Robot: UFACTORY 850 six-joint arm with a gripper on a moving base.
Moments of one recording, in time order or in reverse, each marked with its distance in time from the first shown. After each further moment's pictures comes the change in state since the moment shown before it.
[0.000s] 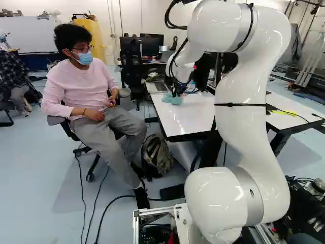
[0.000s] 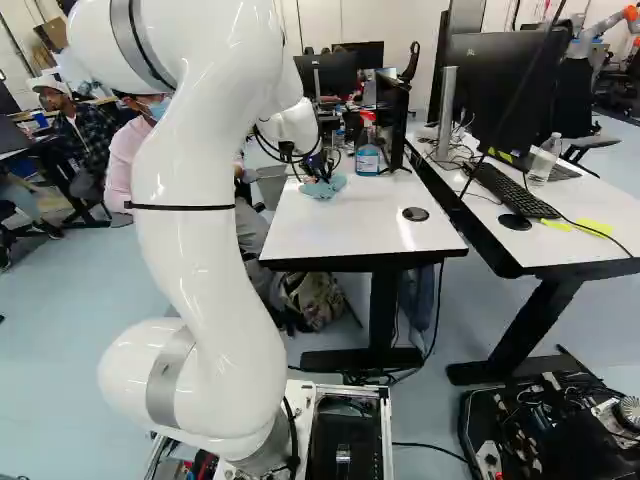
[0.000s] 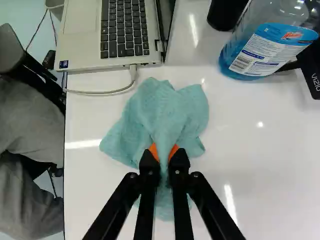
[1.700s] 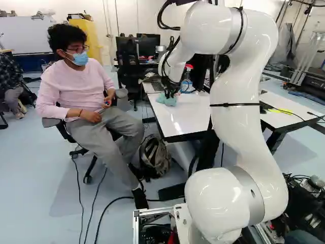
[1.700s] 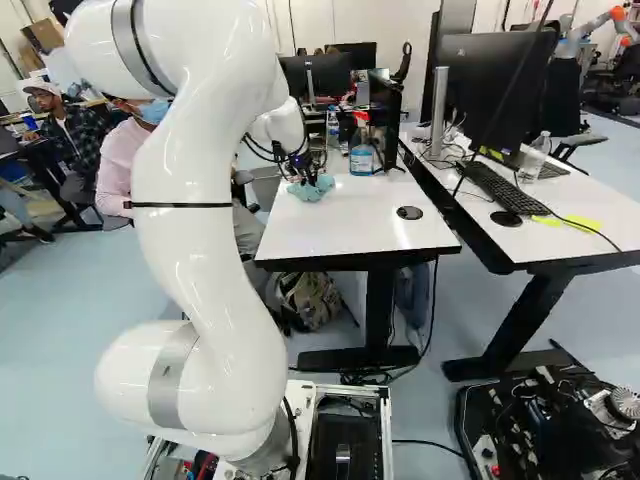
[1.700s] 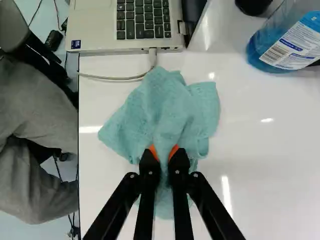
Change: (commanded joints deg) arm 5.2 -1.7 -2.4 0.0 -6.2 0.0
